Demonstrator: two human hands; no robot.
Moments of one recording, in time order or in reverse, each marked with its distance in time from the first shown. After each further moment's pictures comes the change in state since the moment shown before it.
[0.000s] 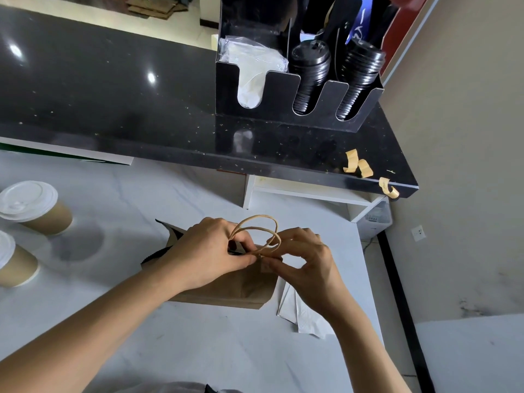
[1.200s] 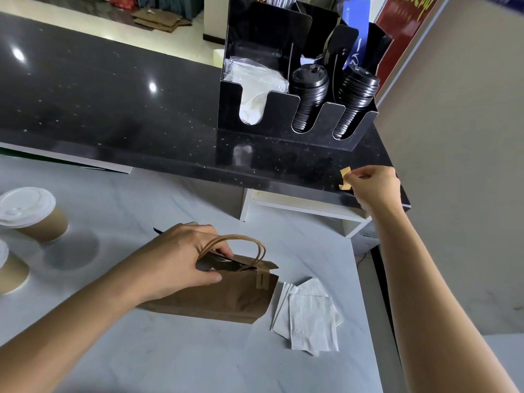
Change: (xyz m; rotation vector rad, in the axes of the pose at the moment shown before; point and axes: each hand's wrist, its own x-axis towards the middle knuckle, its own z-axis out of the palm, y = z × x) left_hand -0.017 -0.023 -0.034 0.171 -0.027 0.071; right_hand 0.144 0.029 -0.128 -0.268 0.401 0.624
